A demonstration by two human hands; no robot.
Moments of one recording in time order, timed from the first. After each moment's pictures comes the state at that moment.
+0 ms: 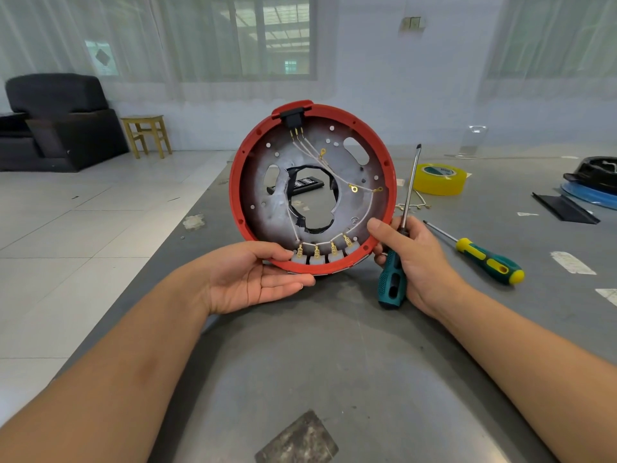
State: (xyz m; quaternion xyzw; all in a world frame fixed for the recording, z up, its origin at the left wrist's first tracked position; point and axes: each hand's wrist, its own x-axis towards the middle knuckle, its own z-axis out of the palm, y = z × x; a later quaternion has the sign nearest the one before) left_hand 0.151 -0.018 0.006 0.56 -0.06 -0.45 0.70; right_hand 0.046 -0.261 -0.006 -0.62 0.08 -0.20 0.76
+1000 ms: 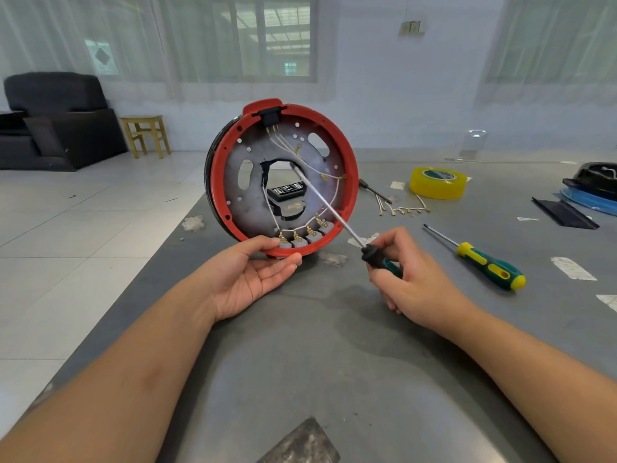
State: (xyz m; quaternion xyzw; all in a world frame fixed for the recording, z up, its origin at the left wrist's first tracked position) left_hand 0.162 -0.021 -0.013 0.46 -0.01 -0.33 0.82; right_hand 0.018 -0.261 -0.011 -0.88 0.02 -0.17 0.45
